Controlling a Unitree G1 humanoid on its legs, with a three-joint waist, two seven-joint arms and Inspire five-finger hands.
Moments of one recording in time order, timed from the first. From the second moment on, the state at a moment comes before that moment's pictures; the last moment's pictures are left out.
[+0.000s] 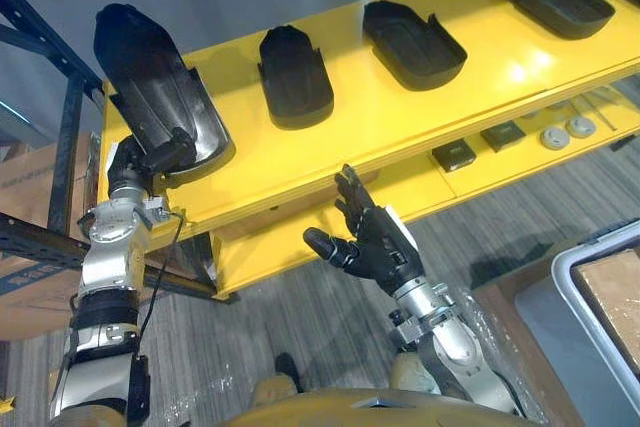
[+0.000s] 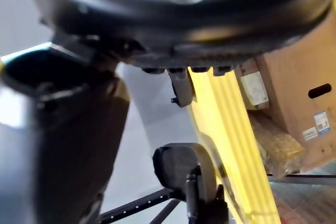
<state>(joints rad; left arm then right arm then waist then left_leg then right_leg) -0.33 0.51 0.26 0.43 -0.31 0.13 0.02 0.29 -0.24 0.45 -0.30 0.26 -0.18 0.06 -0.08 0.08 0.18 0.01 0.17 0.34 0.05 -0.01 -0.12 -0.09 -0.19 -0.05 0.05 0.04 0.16</state>
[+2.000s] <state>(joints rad) -0.18 0.37 0.22 -0.17 -0.34 0.02 0.31 -0.24 -0.47 0.21 0.02 -0.32 -0.21 -0.14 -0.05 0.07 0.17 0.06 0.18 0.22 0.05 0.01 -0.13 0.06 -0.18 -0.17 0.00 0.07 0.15</state>
